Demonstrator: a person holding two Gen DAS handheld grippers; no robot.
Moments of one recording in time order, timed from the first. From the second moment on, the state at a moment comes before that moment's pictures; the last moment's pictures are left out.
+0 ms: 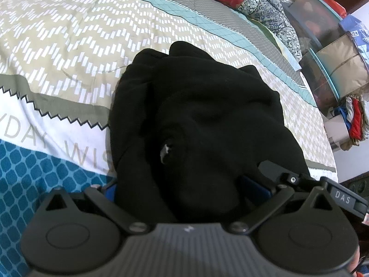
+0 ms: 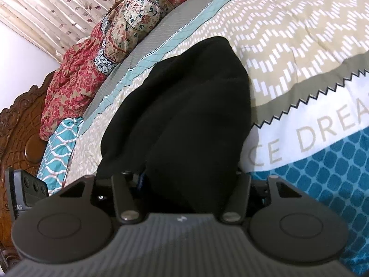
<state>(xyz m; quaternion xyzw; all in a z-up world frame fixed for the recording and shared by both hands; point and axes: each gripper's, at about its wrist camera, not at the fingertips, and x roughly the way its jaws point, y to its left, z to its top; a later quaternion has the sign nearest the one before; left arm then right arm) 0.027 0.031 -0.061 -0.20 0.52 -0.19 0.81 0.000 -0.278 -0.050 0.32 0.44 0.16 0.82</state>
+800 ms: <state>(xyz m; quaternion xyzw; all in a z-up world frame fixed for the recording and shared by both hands) 0.025 0.028 -0.060 -0.20 0.52 -0.19 0.81 -0.005 -0.277 -0.049 0.32 0.44 0.16 0.82</state>
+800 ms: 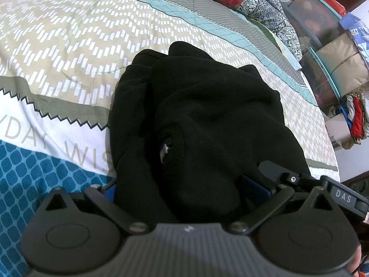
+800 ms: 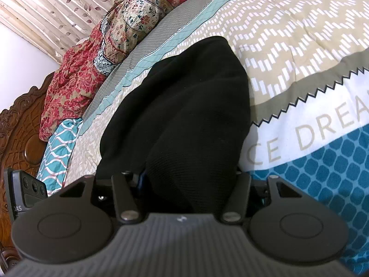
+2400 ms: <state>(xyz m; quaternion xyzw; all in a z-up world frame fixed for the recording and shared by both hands) 0.022 0.026 -0.060 -0.19 0.51 -0.19 0.81 -0.007 -0.279 -0.049 0.34 0.43 0.15 0.82</state>
